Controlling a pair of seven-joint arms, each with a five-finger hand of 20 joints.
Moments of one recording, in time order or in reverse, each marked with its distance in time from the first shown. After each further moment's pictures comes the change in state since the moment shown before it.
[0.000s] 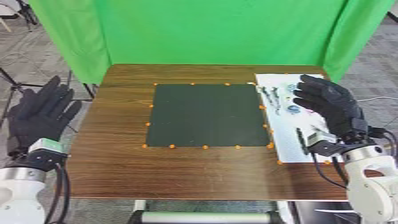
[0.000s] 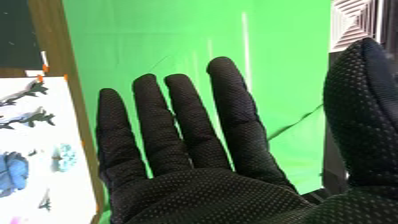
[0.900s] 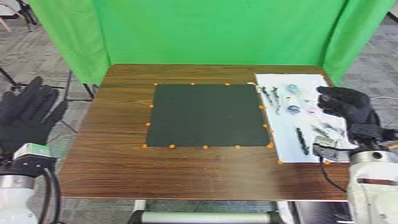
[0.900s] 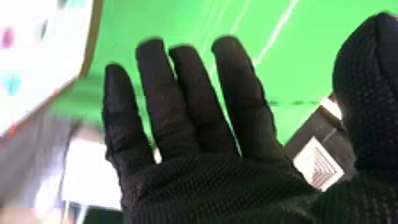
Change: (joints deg) left arm 4.9 -1.9 -4.2 -2.9 0.4 1.6 3.2; right arm -6.4 6.9 -4.6 -7.8 -31.9 27.0 12.2
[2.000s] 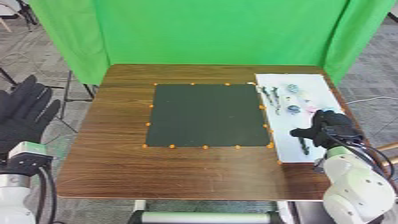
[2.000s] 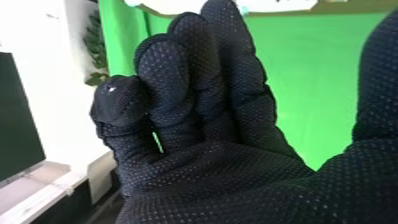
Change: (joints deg) left arm 0.9 1.6 -0.6 0.0 -1.1 2.1 2.5; right arm 7.7 11.8 -15.4 1.5 -50.4 -31.5 29.1
